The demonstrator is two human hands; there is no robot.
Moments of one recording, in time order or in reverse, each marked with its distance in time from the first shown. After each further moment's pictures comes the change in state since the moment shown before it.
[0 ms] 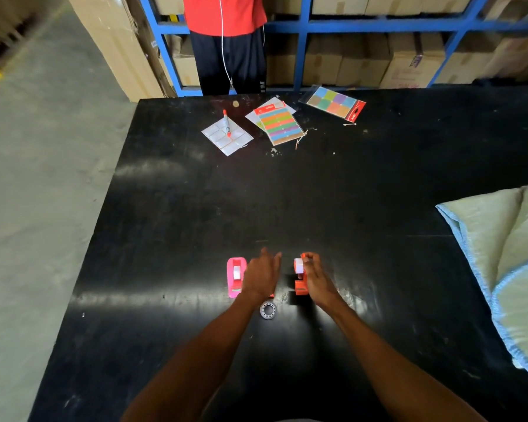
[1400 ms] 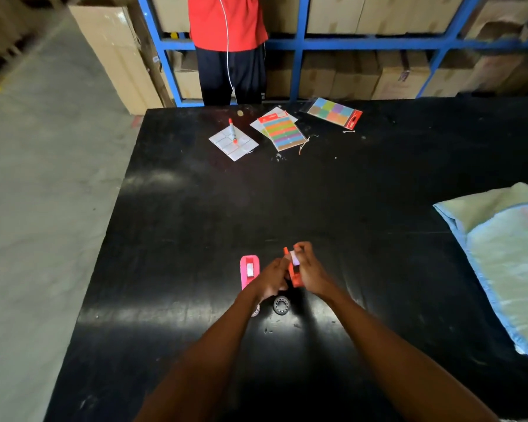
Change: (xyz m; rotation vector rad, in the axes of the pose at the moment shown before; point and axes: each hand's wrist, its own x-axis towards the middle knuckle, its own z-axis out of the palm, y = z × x) left_hand -0.026 -0.011 -0.043 -0.444 -0.521 0.009; right_hand -0.011 -0.038 0.041 0.035 -0.073 -0.138
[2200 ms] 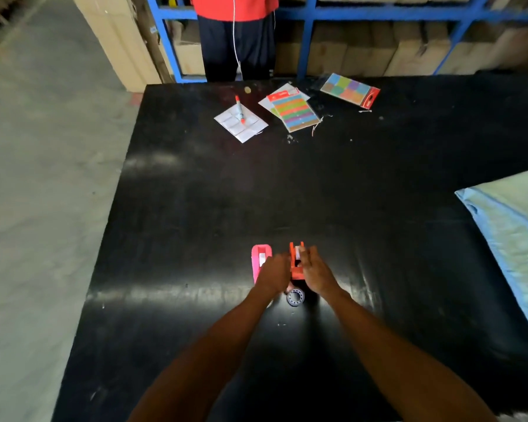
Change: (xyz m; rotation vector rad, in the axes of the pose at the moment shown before) left_hand 0.022 -0.040 -0.007 0.581 0.122 0.070; right_hand 0.020 0.038 0.036 -0.334 0.080 0.214
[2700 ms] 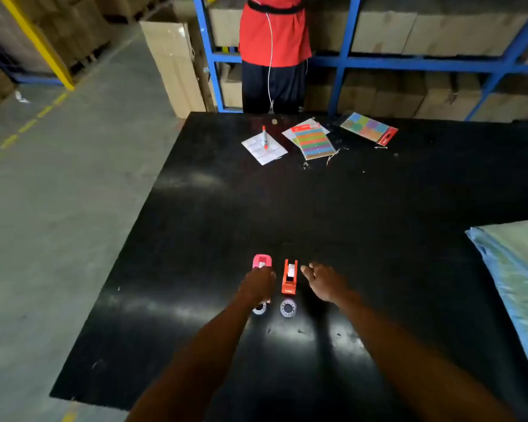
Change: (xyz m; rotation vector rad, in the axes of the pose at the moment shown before) left_hand -0.034 -0.003 -0.006 0.209 0.014 -0.261; right_hand -0.006 -0.001 -0.056 -0.520 -0.121 -0.204
